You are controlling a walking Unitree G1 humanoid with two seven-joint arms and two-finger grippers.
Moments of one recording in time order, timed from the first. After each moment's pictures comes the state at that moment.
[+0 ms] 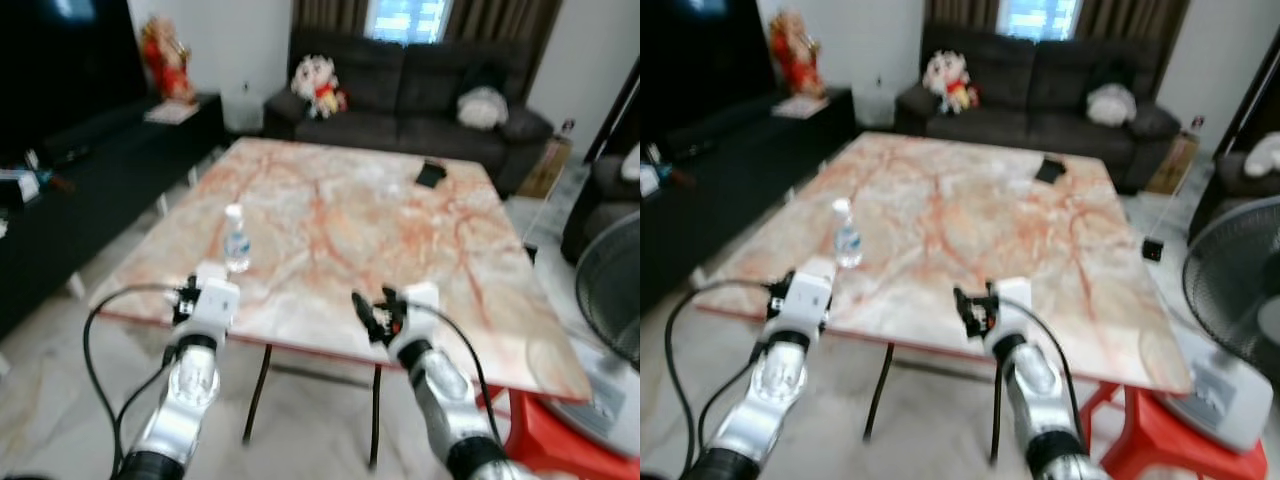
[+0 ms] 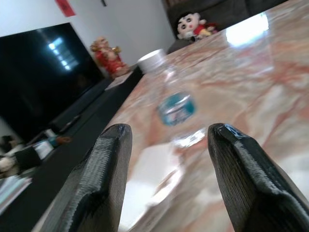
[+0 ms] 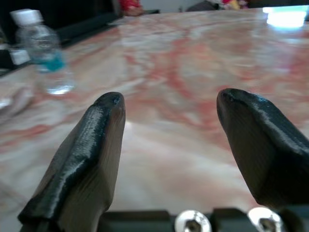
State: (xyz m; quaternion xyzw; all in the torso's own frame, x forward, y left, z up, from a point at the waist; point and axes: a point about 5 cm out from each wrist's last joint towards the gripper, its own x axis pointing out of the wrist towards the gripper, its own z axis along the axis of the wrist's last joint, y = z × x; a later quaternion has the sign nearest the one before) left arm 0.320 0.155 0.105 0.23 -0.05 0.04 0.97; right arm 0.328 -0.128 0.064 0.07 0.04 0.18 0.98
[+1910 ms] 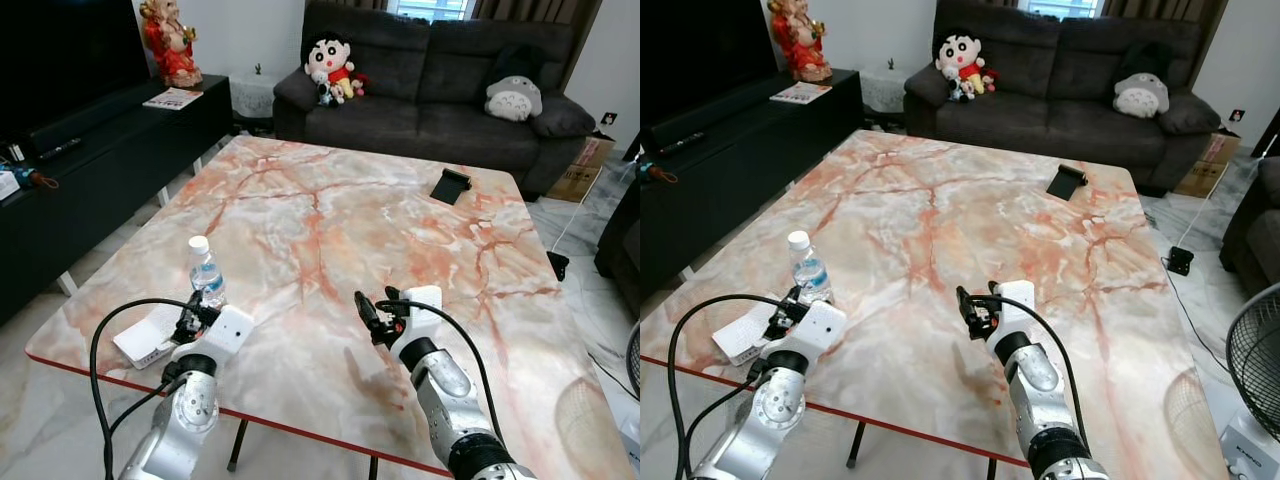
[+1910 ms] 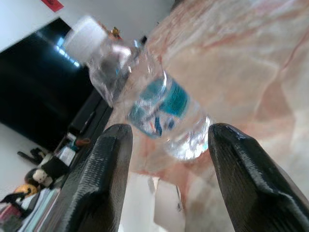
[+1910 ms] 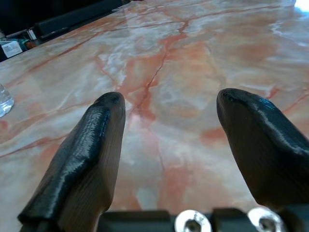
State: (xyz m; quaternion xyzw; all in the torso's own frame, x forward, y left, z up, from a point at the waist) left arm 0.292 0.168 0.089 0.38 0.00 0.03 0.93; right arm 0.328 -0.120 0.063 0.08 0.04 0.19 0.98
